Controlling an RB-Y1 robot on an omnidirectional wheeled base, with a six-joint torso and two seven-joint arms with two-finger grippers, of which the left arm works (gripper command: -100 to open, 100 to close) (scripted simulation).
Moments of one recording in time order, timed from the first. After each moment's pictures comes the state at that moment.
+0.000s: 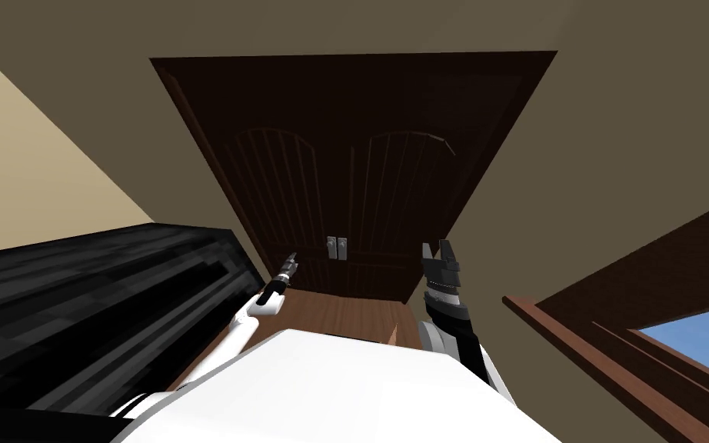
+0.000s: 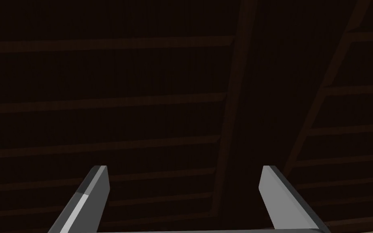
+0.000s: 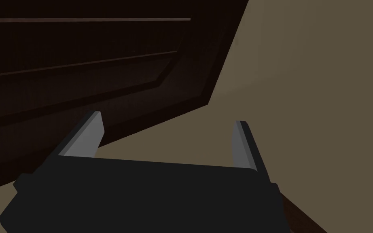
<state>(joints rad) 0.02 0.39 0.14 -1.10 0.11 -0.35 0.23</state>
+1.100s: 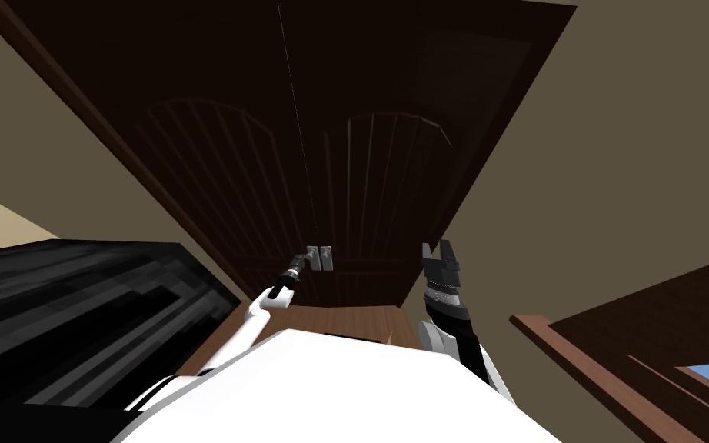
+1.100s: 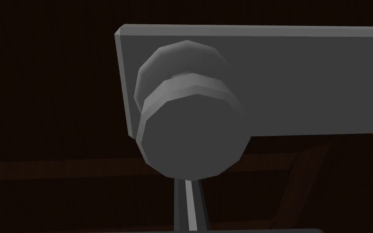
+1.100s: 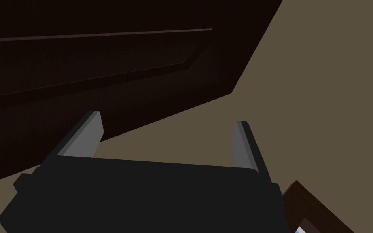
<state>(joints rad) -0.04 0.35 0.09 -1.12 0.10 -0.35 0.23</state>
